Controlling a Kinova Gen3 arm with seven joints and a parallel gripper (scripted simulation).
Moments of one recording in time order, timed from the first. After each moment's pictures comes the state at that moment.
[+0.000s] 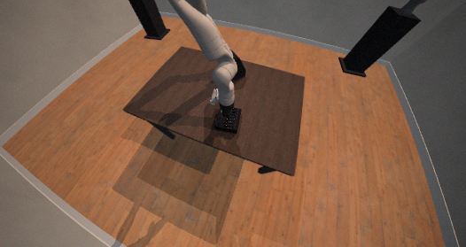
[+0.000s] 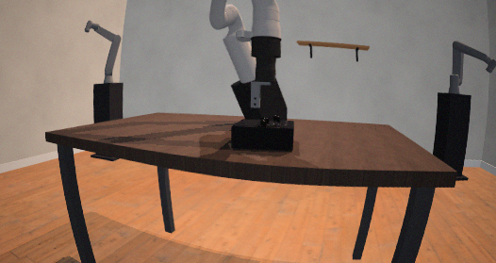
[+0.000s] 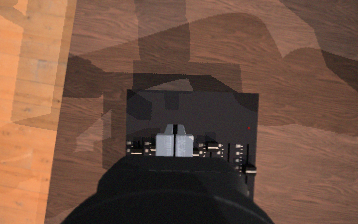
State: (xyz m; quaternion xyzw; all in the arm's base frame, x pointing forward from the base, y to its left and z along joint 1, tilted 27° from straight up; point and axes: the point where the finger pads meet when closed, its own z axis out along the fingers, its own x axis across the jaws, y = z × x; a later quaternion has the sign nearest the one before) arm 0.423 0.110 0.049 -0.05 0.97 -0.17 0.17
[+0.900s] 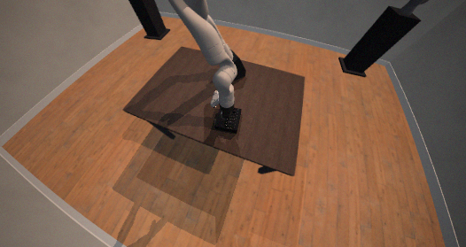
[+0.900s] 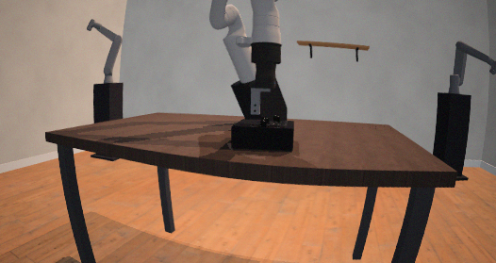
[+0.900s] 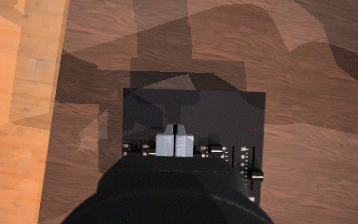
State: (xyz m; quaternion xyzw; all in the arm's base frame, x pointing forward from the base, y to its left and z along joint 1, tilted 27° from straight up) arm 0.429 0.105 0.034 -0.05 0.97 -0.17 0.17
